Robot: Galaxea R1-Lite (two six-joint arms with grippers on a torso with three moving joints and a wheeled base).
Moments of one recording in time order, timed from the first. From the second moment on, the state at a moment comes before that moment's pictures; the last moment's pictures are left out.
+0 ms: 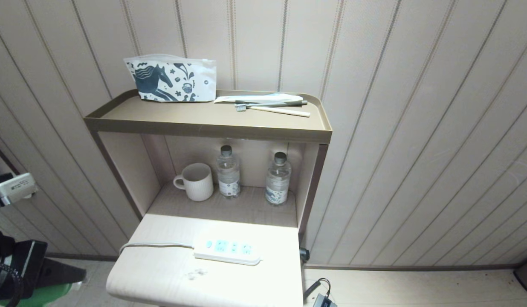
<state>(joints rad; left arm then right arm) -0.29 1.19 -1.05 0.91 -0.05 -0.37 0.00 0.00 -0.02 0.06 0.00 0.00</state>
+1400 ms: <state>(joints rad) -0.48 1.62 -1.59 1.33 0.00 -0.43 0.00 0.00 -0.02 0.06 0.00 0.00</state>
